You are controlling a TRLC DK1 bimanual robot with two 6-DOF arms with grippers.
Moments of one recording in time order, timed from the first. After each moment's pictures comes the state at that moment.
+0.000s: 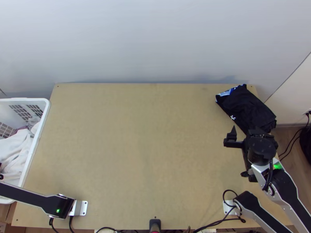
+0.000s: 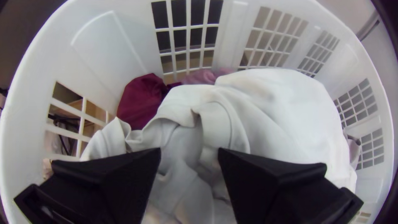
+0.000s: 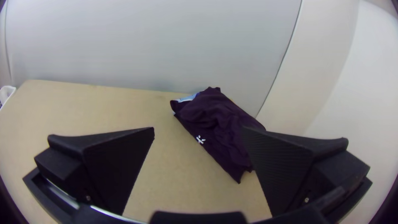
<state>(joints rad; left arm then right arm) 1.31 2.26 1.46 -0.18 -0.07 -0.12 0.49 0.66 0.73 -0.50 0.66 0.10</state>
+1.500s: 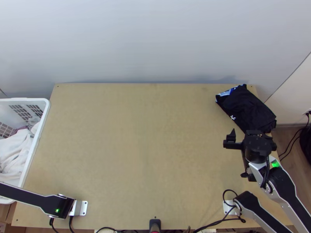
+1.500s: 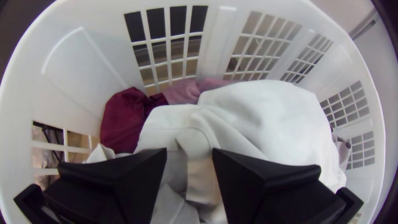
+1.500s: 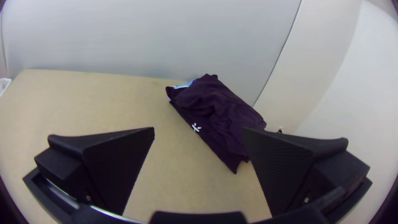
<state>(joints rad) 1.33 2.35 1.67 -0.34 0.04 -0.07 0.48 0.68 0.72 -0.56 0.66 0.12</state>
